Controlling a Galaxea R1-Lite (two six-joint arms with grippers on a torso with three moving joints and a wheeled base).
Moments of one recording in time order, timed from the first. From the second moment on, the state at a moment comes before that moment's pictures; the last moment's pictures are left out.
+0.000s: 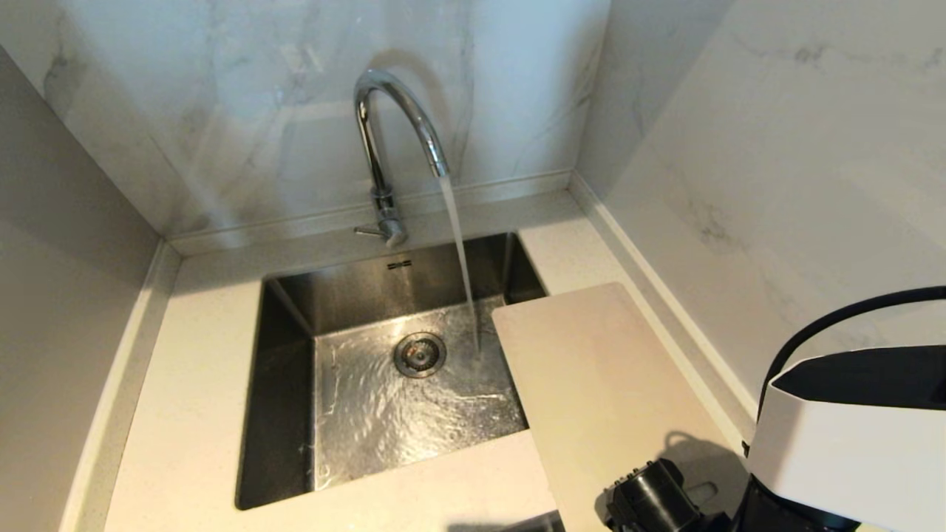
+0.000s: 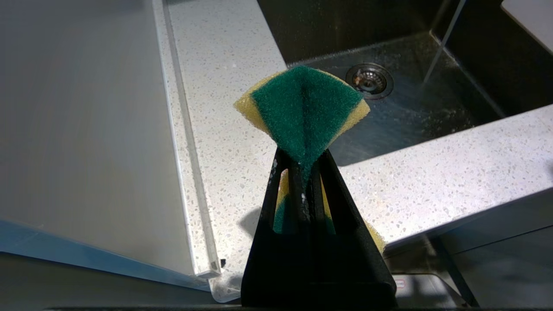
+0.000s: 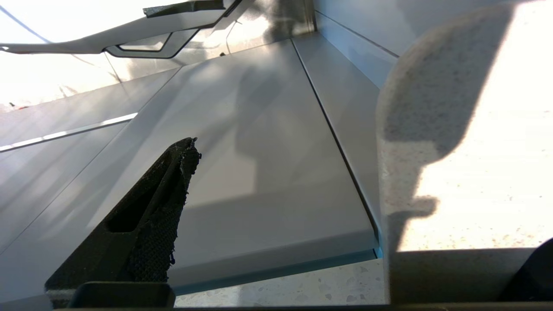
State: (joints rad) left arm -0.01 0.00 0.00 0.00 0.00 0.00; right arm 0.51 2.09 -0.34 -0.56 -0.03 -1.14
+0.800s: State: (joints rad) left arm -0.01 0.00 0.00 0.00 0.00 0.00; right arm 0.51 2.09 -0.35 -0.56 -0.02 -1.14
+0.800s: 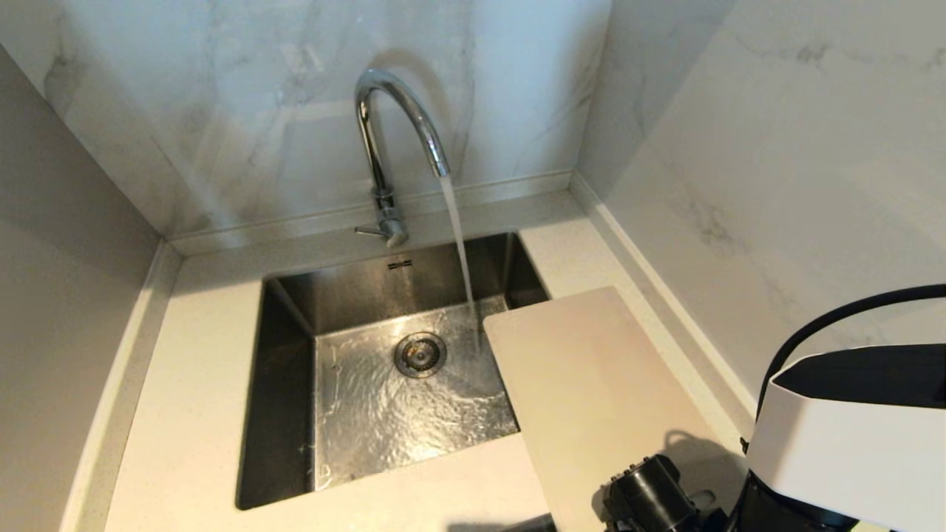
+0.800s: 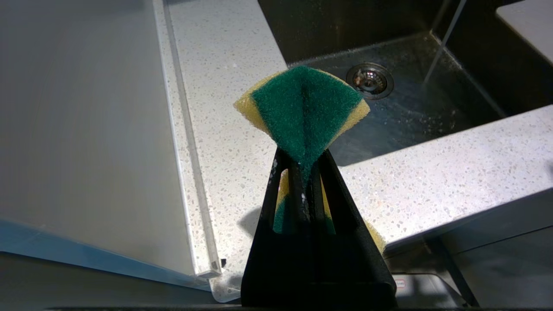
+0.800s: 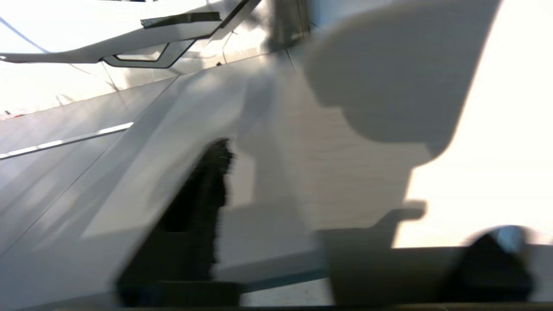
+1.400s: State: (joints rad) left arm -0.01 0.00 0.00 0.00 0.00 0.00; right arm 0.50 2.09 -0.35 -0.55 -0.01 -1.15
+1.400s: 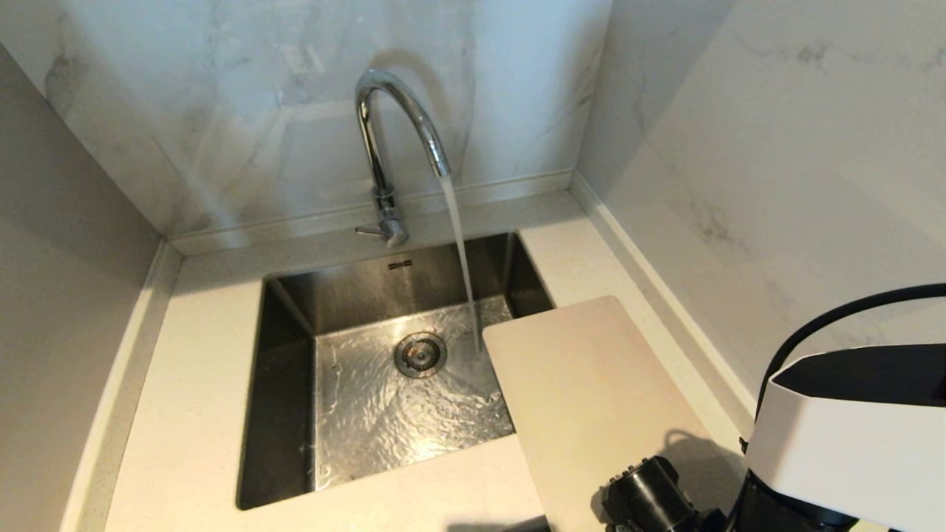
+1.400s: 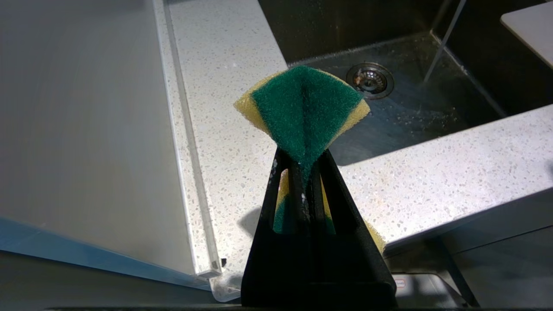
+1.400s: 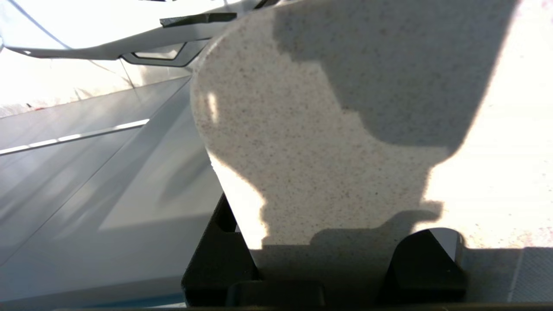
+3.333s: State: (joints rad) left arm -0.01 0.00 0.00 0.00 0.00 0.00; right arm 0.51 1.69 -0.43 -0.40 -0.19 -1.27
